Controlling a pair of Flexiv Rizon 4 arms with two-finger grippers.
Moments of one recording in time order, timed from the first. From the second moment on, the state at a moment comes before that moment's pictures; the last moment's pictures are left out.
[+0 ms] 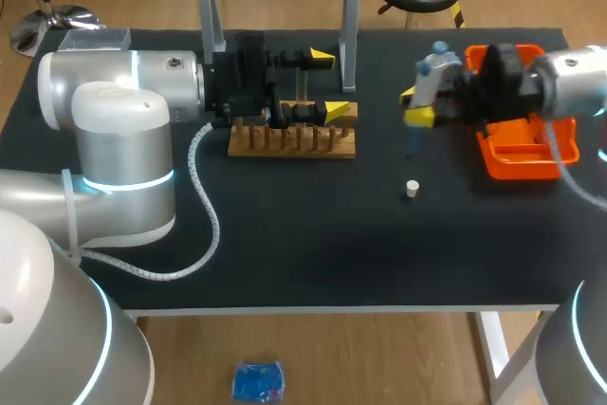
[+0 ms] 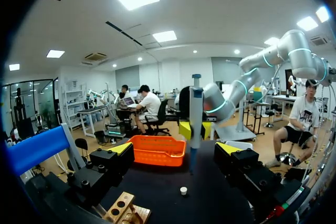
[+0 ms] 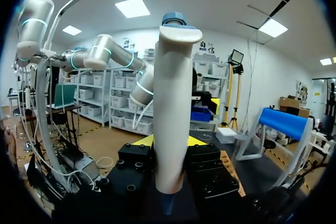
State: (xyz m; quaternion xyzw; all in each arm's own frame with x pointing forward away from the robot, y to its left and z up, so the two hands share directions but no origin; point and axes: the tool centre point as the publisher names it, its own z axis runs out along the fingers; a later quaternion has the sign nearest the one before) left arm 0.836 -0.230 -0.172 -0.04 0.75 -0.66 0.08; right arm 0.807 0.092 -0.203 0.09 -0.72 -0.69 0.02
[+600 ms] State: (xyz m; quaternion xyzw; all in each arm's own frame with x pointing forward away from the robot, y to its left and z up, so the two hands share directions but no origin) left arm 0.836 -0.230 -0.172 -0.04 0.75 -0.66 0.08; right arm 0.808 0.147 -0.222 0.09 -0.71 -0.70 0.03
